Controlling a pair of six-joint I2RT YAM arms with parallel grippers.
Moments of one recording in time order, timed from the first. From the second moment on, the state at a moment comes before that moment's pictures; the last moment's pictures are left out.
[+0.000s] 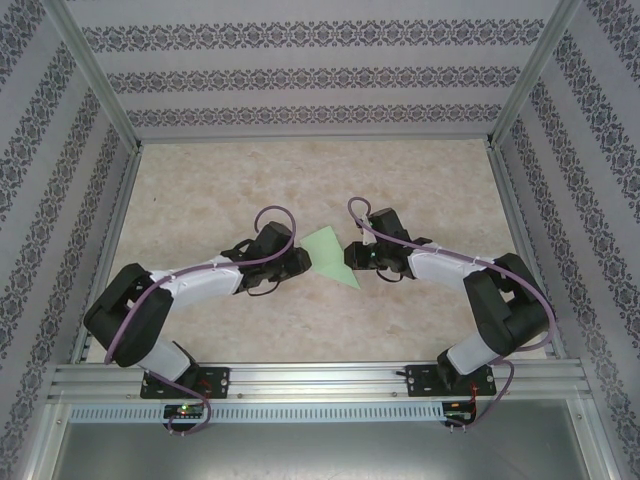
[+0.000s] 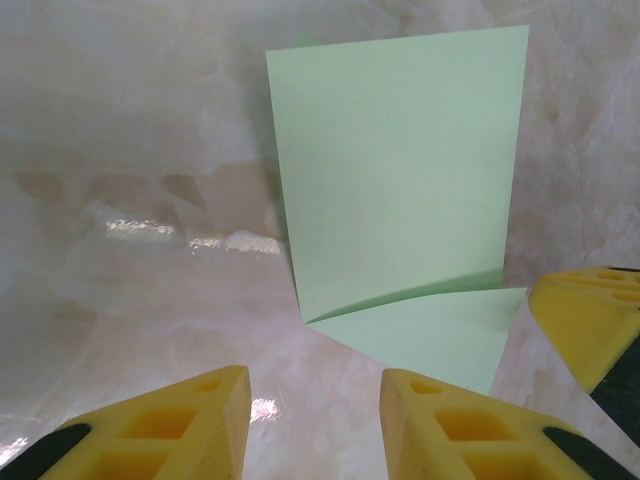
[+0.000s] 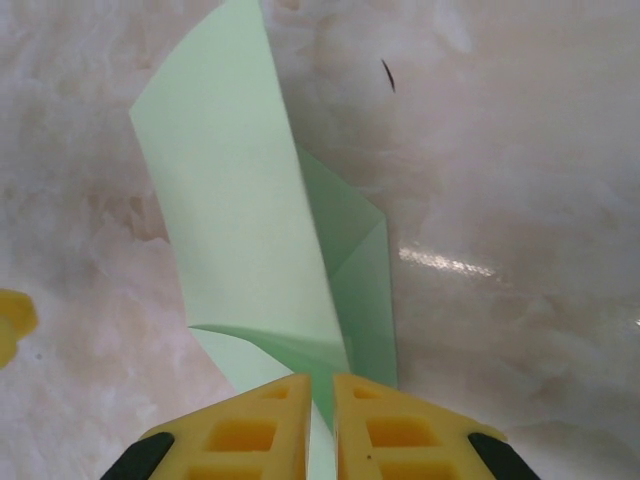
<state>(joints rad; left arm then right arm) -0.69 1.53 0.77 -0.10 0.10 -1.01 0.49 1.55 0.74 -0.10 -0.33 0.43</state>
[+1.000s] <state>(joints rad) -0.69 1.61 0.82 -0.06 0.16 -1.01 0.37 1.72 0.70 0.08 -0.54 0.51</state>
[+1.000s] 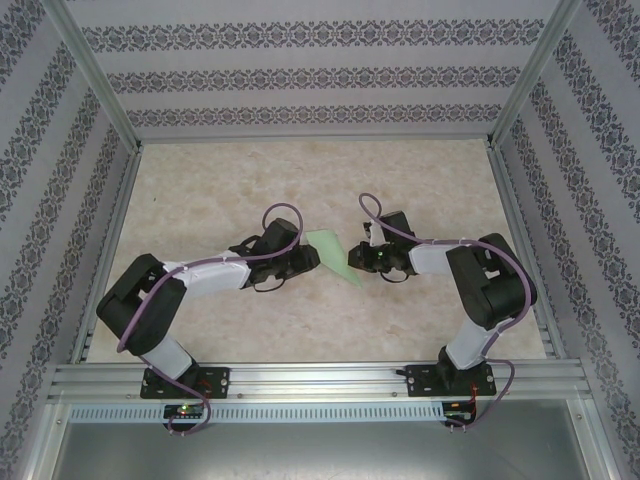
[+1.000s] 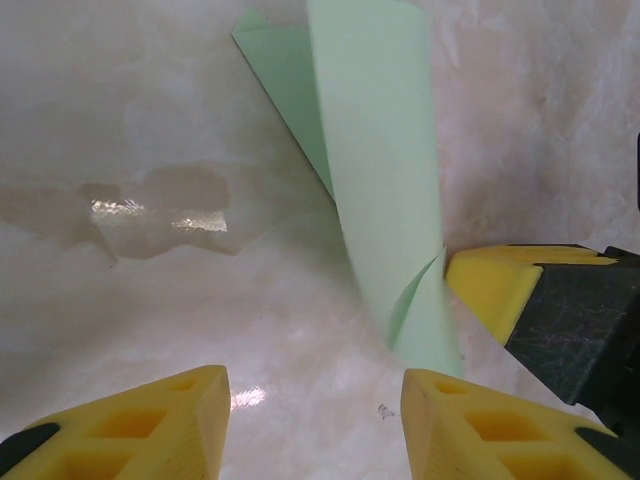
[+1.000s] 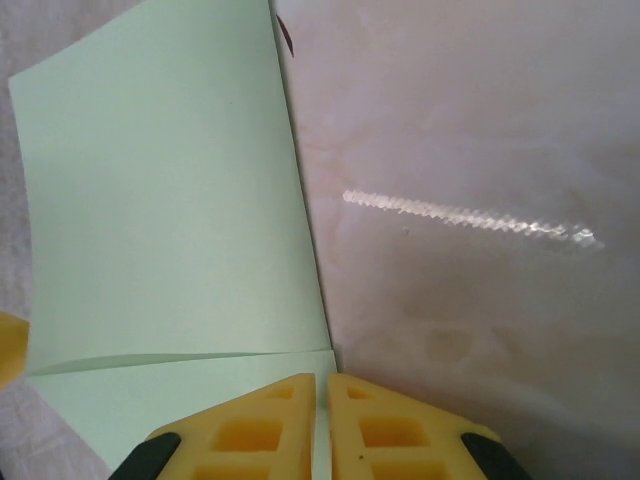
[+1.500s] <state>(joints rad) -0.69 1.74 0.87 0.11 0.23 -1.06 0.37 1.72 0.69 0.10 -0.55 0.51</state>
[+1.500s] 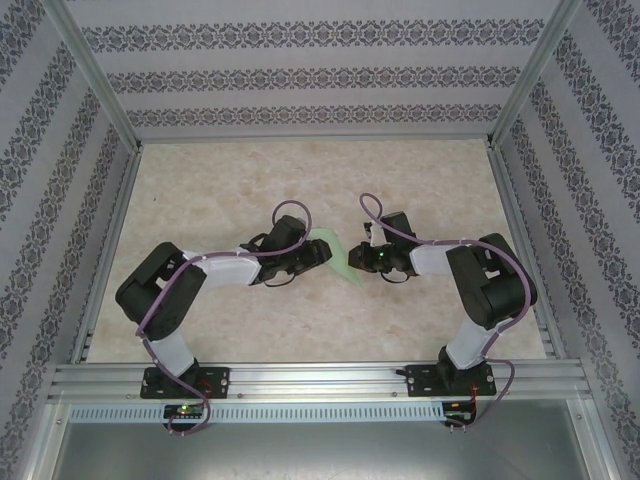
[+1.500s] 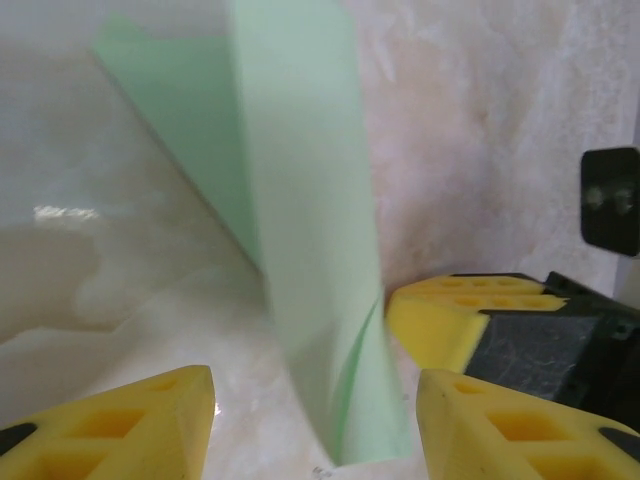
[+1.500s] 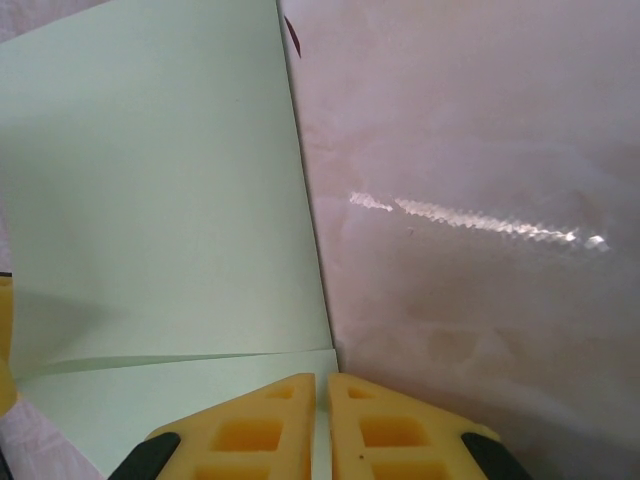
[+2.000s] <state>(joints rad) -0.69 1.85 1.01 0.08 0.24 -1.08 0.38 1.72 0.69 0.09 -0.55 0.50</state>
